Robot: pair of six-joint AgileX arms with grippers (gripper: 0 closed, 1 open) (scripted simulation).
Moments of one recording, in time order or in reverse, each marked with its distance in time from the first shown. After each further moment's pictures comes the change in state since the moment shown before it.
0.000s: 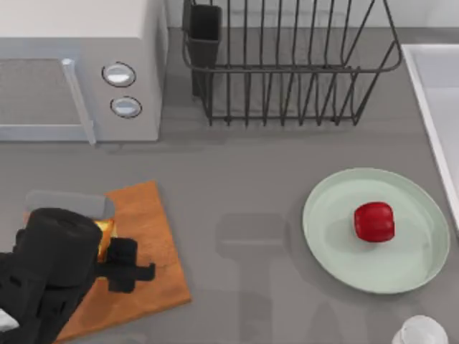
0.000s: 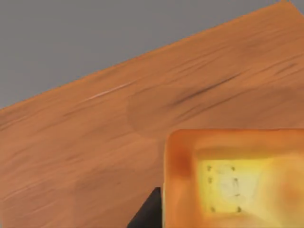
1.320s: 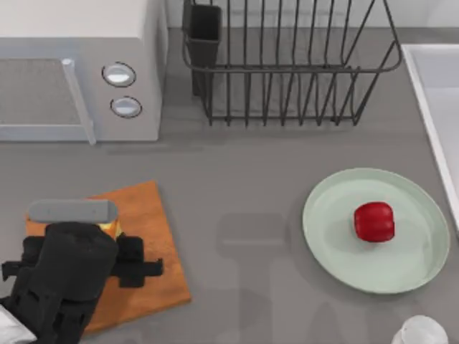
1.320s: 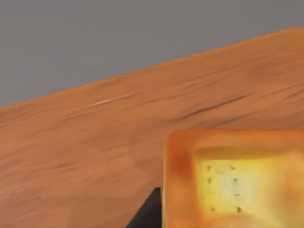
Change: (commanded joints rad) left arm -0.045 0.156 -0.038 0.242 -0.107 -0.085; right arm 0.000 0.000 0.000 0.000 0.000 0.000
